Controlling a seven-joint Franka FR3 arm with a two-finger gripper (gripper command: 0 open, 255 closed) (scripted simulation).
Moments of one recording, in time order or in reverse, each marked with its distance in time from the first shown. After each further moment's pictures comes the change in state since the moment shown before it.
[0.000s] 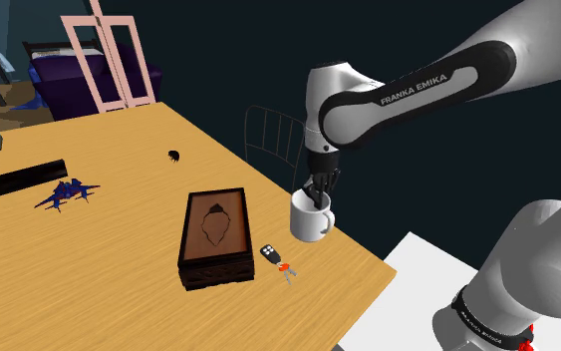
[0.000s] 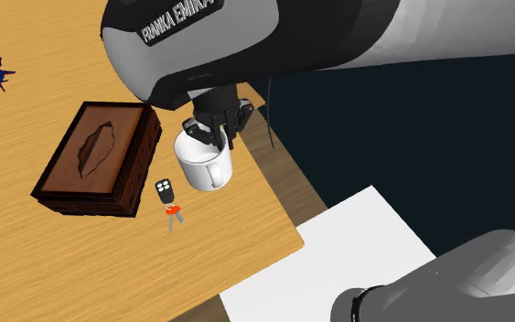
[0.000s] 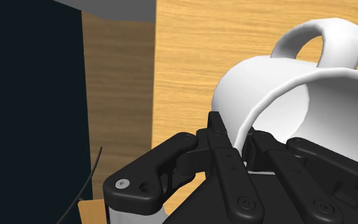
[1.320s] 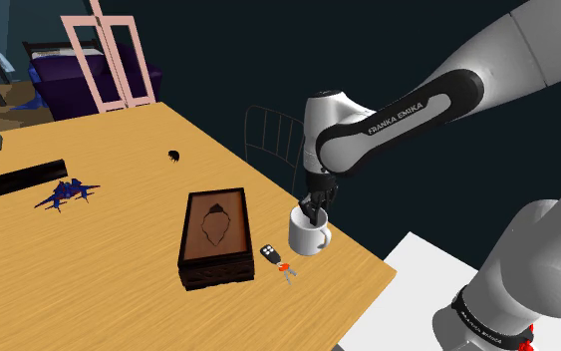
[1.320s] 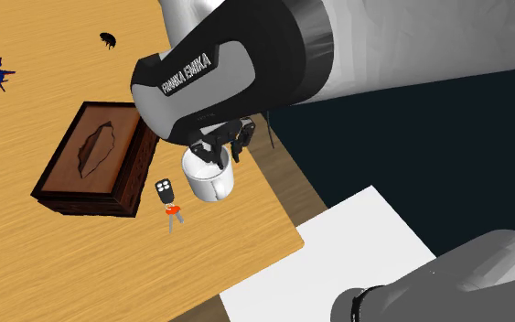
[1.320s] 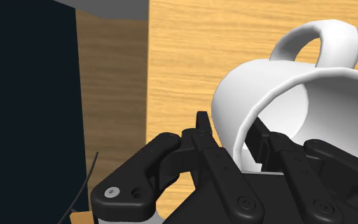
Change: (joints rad) arm -0.002 0.087 0.010 -0.075 -0.008 0.161 0.006
